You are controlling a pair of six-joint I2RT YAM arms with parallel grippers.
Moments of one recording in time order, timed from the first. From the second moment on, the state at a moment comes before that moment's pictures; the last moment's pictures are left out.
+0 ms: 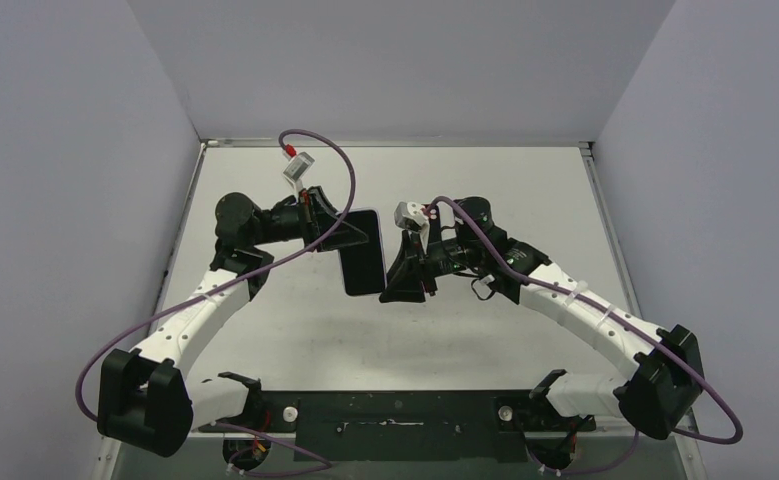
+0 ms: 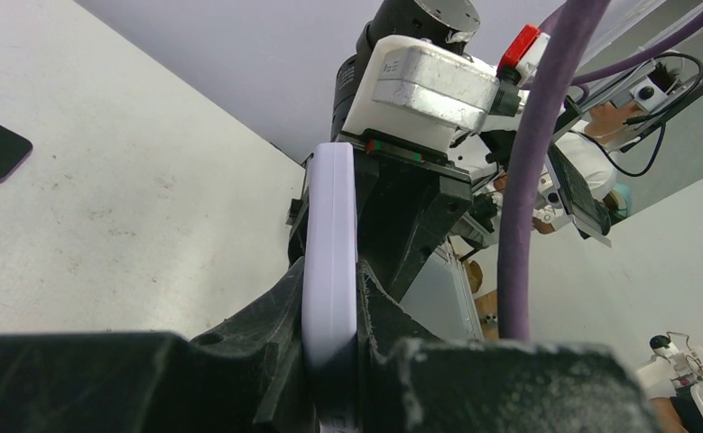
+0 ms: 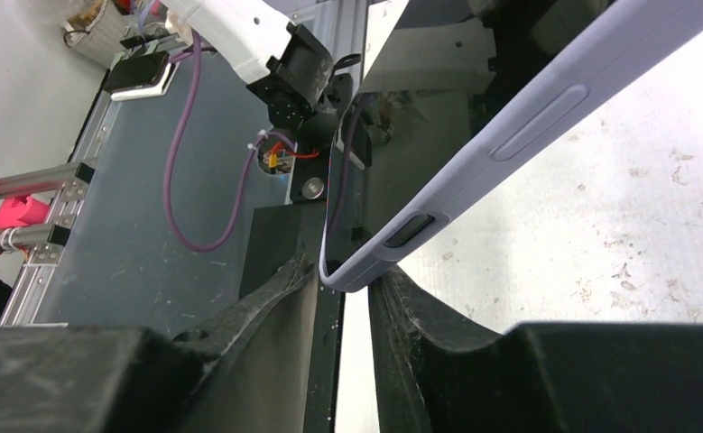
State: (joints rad) left arm -0.32 1.20 0.82 0.69 1.13 -1.07; right arm 0.71 1.26 1.01 -0.12 -1.01 0.06
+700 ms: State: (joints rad) left arm -0.33 1.23 0.85 0.71 1.17 -1.10; right arm 0.75 1.29 1.07 -0.28 -0.97 -0.11
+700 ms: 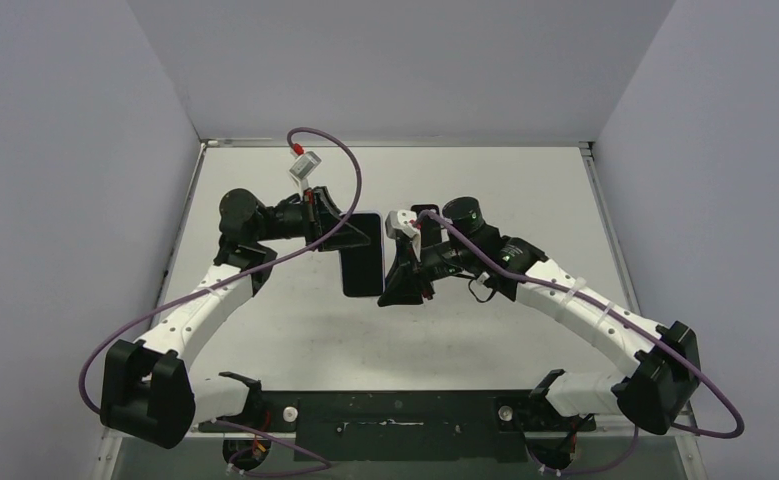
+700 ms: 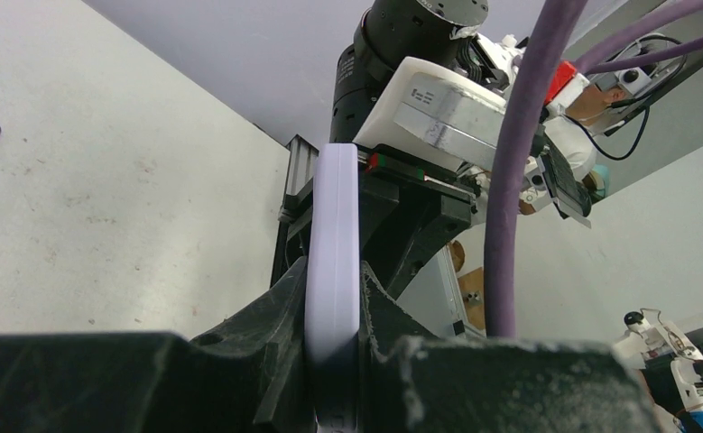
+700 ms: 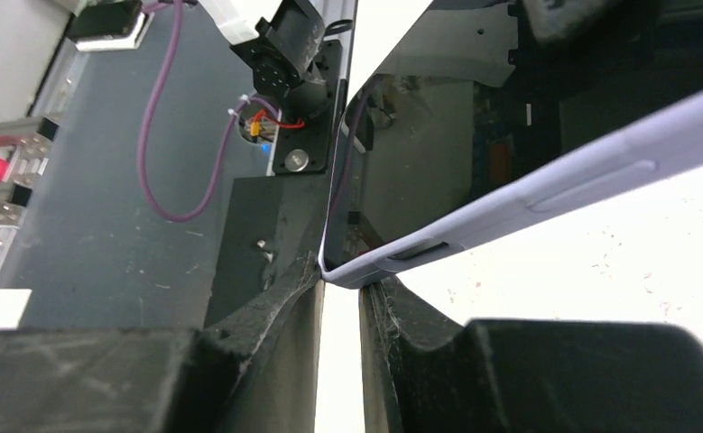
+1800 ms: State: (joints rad) left arm -0.37 1.13 0.89 0.34 1.09 -0.82; right arm 0.77 1.29 1.14 -0.39 -0.69 -0.28
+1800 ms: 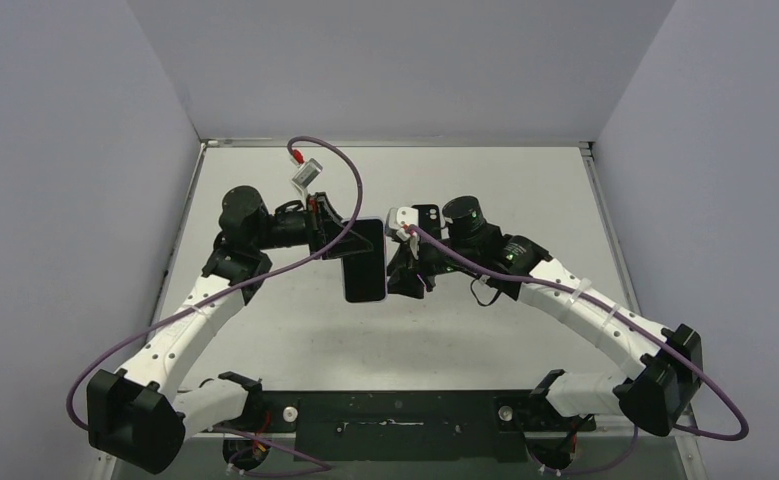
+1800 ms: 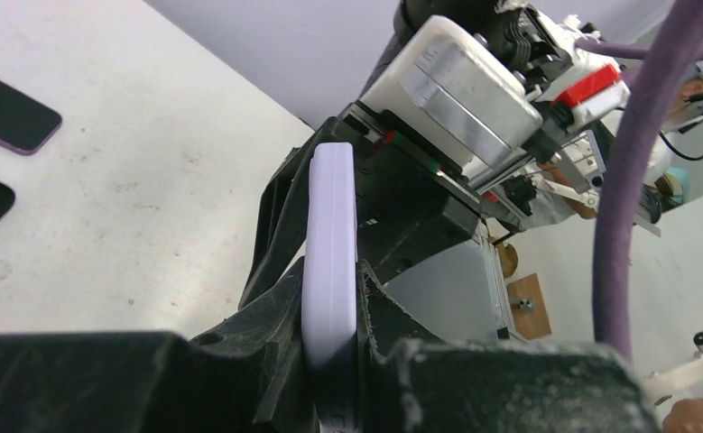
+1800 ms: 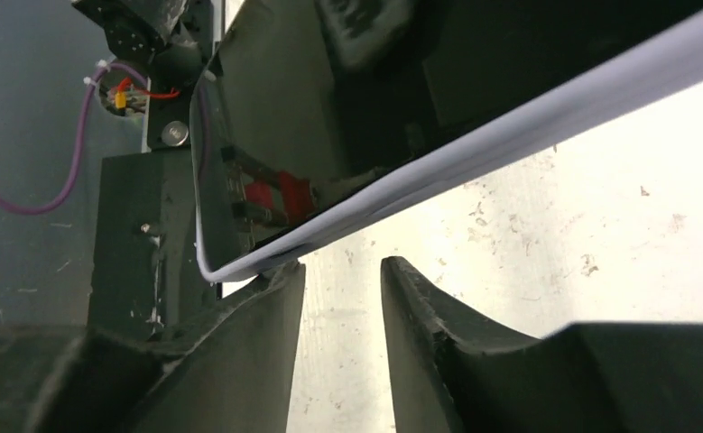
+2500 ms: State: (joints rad) left arm -0.37 1.07 0.89 0.32 1.00 -0.75; right arm 0.77 1.25 1.05 -0.30 -0.86 -0.14
